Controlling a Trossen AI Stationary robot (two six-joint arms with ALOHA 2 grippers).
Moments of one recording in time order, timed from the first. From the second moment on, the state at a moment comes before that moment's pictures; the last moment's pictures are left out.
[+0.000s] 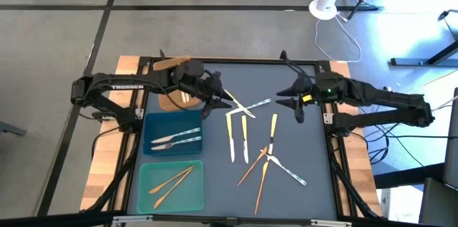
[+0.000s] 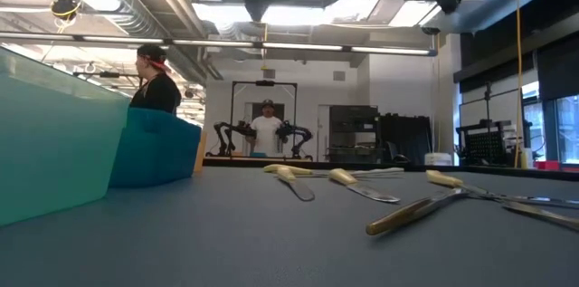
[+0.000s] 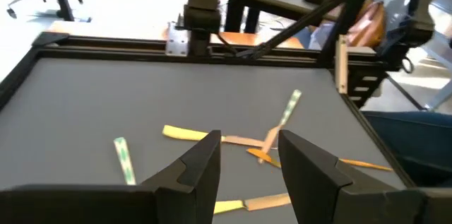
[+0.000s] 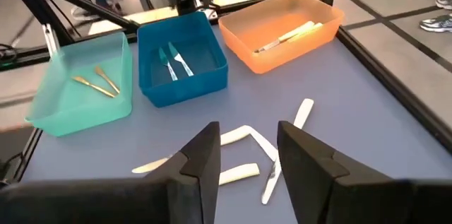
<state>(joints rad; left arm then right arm) 0.24 1.40 1.11 -0.11 0.39 0.00 -0.13 0.83 0.88 -0.47 -0.04 0.13</state>
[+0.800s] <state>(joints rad) 0.45 1.55 1.14 -0.01 0.51 0.08 -0.13 0.83 0.61 -0.16 -0.04 0.18</state>
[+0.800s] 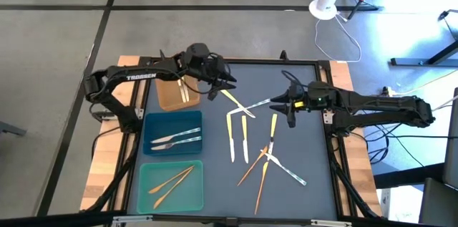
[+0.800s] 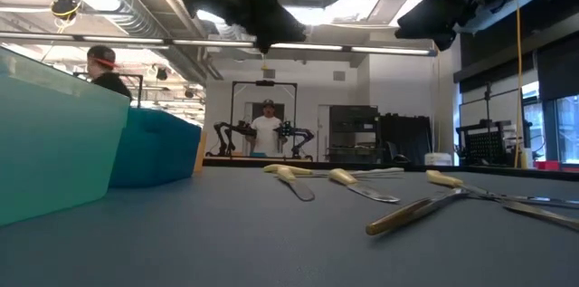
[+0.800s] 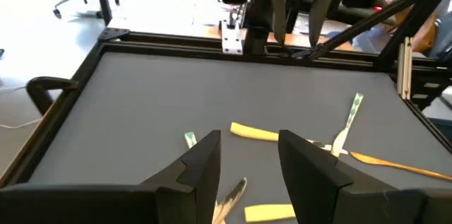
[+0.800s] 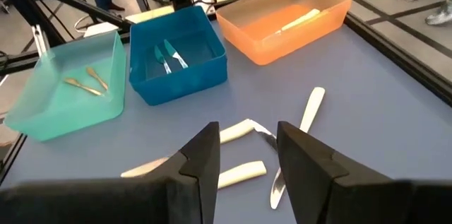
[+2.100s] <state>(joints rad) 0.45 2.04 1.54 -0.54 0.29 0.40 -0.13 0.83 0.61 -0.18 -0.04 0.18</state>
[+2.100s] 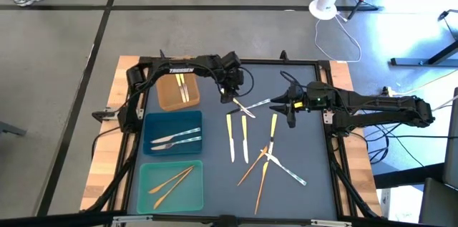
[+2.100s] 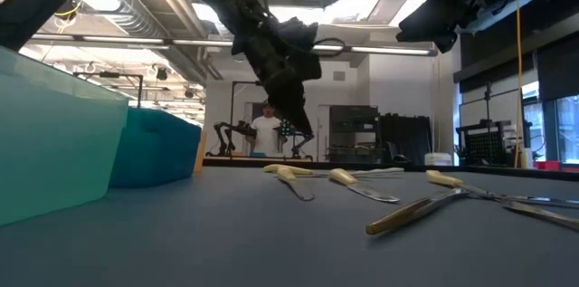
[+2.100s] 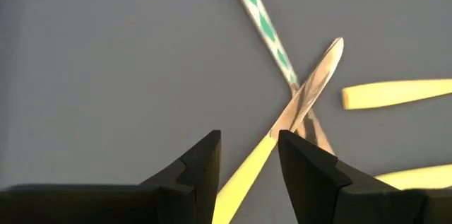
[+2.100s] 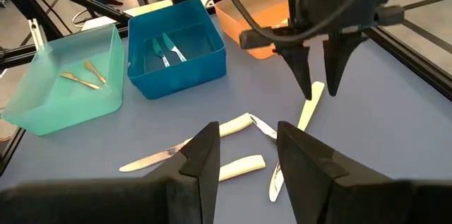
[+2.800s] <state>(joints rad) 0.40 2.05 1.54 -0.62 0.15 0.40 -0.13 0.85 0.61 -0.18 -0.04 0.18</state>
